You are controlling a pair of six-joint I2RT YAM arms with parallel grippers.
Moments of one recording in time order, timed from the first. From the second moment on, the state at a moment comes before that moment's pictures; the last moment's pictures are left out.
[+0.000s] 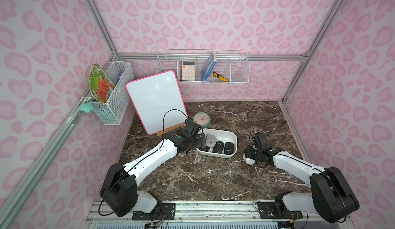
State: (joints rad) left arm -0.62 1.43 1.09 -0.62 -0.14 -0.65; right arm 0.40 1.33 0.60 -0.28 0.07 0.54
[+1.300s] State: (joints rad) left arm -0.75 1.75 1.44 -0.82 -0.17 -0.55; right arm 0.37 1.00 0.41 -0.14 0.15 0.49
